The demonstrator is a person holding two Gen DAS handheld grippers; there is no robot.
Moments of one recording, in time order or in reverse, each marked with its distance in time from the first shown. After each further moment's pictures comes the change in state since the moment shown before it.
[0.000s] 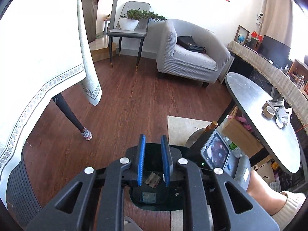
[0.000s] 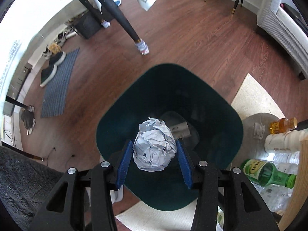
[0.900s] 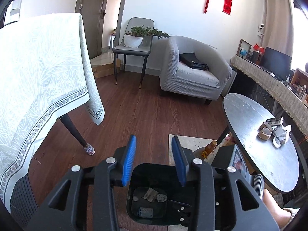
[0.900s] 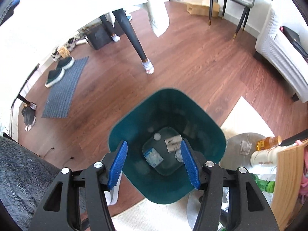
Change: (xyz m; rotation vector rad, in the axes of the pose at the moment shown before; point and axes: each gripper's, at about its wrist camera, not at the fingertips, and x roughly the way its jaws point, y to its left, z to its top) left arm -0.024 -0.019 0.030 -0.019 -0.124 0.043; right arm -0.076 0.010 -0.008 -0.093 -0.207 0.002
